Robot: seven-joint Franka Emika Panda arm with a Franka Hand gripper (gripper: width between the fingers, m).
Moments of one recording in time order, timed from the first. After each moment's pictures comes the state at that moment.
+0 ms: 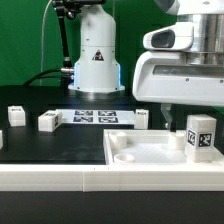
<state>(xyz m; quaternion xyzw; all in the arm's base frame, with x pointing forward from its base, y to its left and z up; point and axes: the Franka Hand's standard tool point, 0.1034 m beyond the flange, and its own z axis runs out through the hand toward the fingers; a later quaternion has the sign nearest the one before) 0.622 0.119 0.068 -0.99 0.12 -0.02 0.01</state>
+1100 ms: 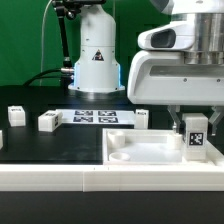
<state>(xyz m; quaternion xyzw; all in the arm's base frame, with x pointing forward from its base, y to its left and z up) 0.624 0.109 0.069 -1.00 0.05 -0.02 0.01</state>
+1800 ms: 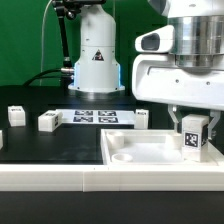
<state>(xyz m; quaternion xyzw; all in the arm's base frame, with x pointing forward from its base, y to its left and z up) 0.621 0.113 0.066 -0.92 0.39 0.00 0.03</state>
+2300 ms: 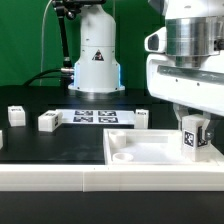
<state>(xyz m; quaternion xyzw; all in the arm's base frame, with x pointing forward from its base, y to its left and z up) 0.621 0.113 0.065 -0.82 0.57 0.01 0.04</state>
